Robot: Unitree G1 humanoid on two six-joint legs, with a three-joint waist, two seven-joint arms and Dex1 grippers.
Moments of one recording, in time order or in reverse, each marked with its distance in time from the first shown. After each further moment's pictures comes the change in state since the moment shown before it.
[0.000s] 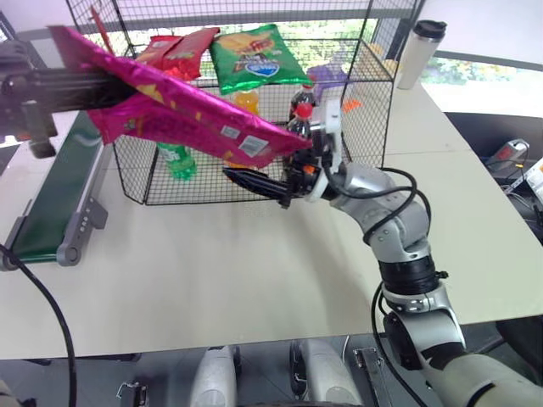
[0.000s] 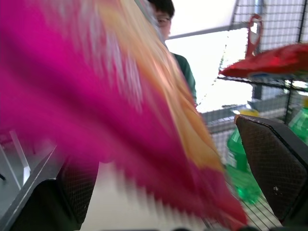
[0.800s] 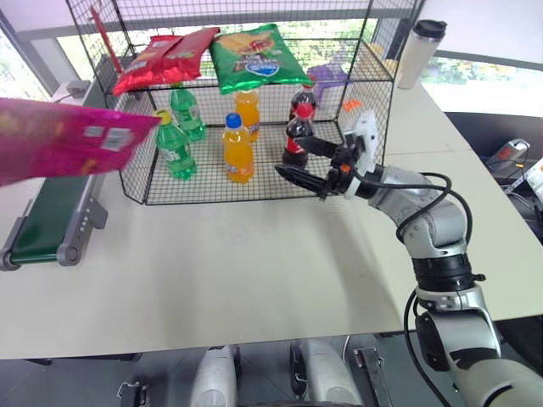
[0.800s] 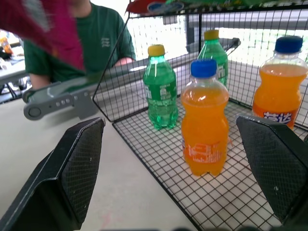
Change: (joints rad) left arm 0.649 0.294 0.674 -0.150 0.437 0.103 -0.416; right arm 0.057 -0.199 -0.102 0.079 -0.048 0.025 -0.018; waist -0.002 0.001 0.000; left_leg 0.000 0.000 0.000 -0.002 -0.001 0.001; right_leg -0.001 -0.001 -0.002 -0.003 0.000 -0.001
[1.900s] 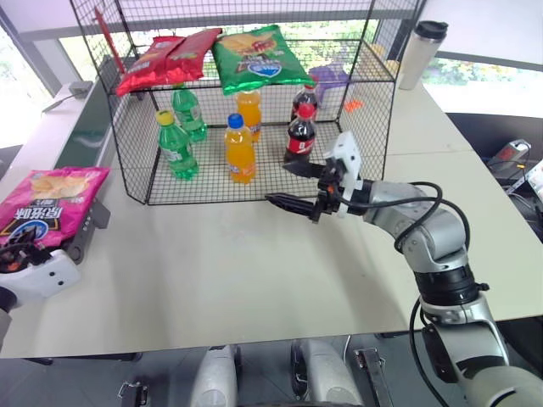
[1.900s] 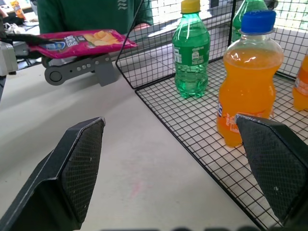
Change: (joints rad) left arm 0.708 -0.730 -0.431 0.062 1.209 -1.522 1.012; right arm 0.048 -0.042 0.098 -0.097 -0.029 0.108 -0.022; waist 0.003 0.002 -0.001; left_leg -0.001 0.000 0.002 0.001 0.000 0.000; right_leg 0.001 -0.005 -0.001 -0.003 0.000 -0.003
